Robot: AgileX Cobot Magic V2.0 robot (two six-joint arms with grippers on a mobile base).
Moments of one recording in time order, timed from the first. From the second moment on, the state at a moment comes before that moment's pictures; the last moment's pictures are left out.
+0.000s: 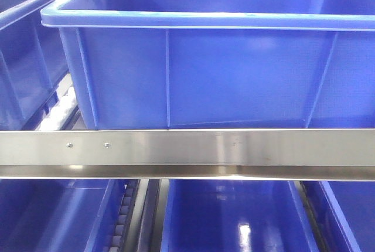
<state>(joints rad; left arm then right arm) -0.58 0.12 -0.23 0.80 0.07 -0.80 -0.01 -0.01 0.03 0.01 -0.09 0.00</state>
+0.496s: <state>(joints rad) -0.41 -0.01 -0.25 0.26 0.45 -0.65 -0.01 -0.01 0.03 0.01 -0.08 0.00</state>
